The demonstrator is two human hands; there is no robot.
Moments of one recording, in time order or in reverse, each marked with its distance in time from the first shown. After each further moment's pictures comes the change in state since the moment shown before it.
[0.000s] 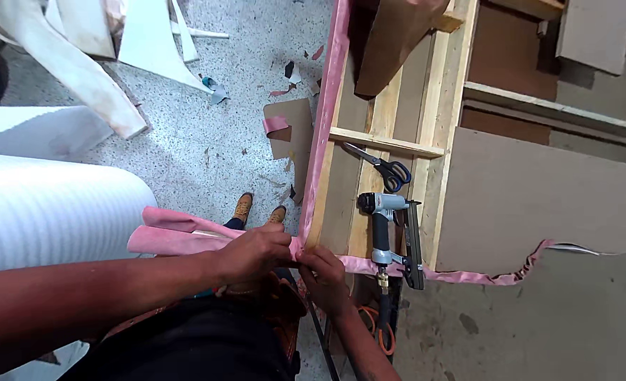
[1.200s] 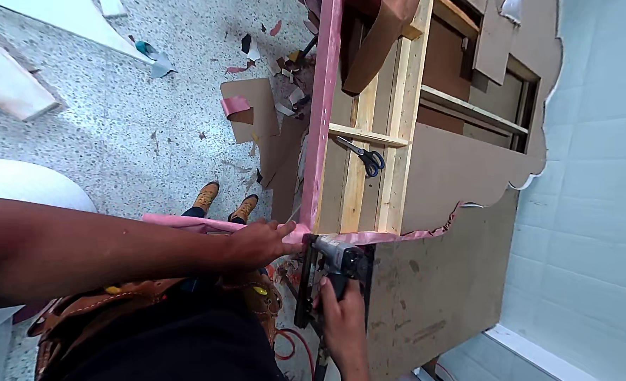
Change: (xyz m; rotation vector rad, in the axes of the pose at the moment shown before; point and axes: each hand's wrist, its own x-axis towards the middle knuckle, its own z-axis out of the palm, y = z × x) left_hand -0.016 -0.020 -0.032 0.170 -0.644 0.037; right_hand 0.000 -0.190 0.005 -0.059 0.197 0.997
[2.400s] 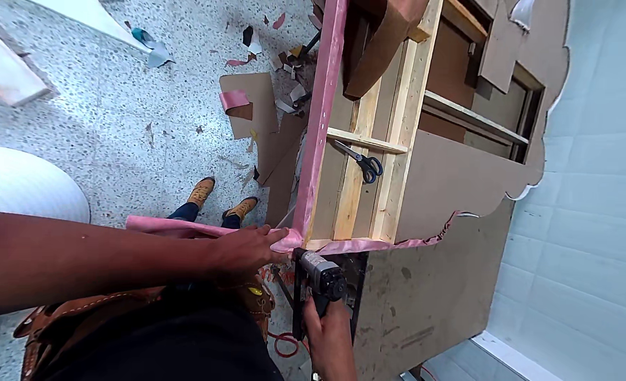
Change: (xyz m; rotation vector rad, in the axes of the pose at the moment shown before) left_hand 0.003 -0.011 0.006 -0.064 -0.002 0.053; right_hand 0.004 0.025 -0.008 -0.335 -0.072 -0.026
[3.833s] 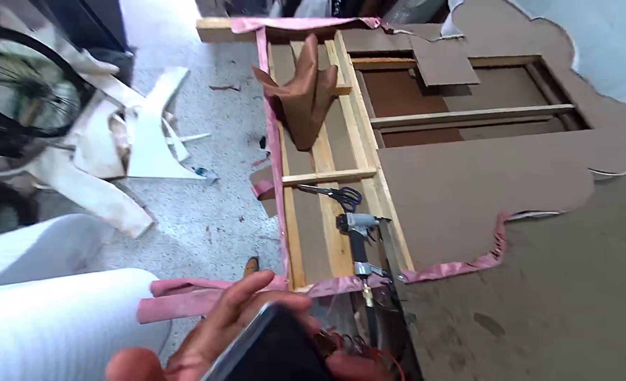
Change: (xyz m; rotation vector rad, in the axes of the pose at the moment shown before) left_hand 0.013 0.234 -0.107 -1.480 0.969 0.407; right_hand -0.019 -0.013 -0.133 1.277 -0.072 -0.854
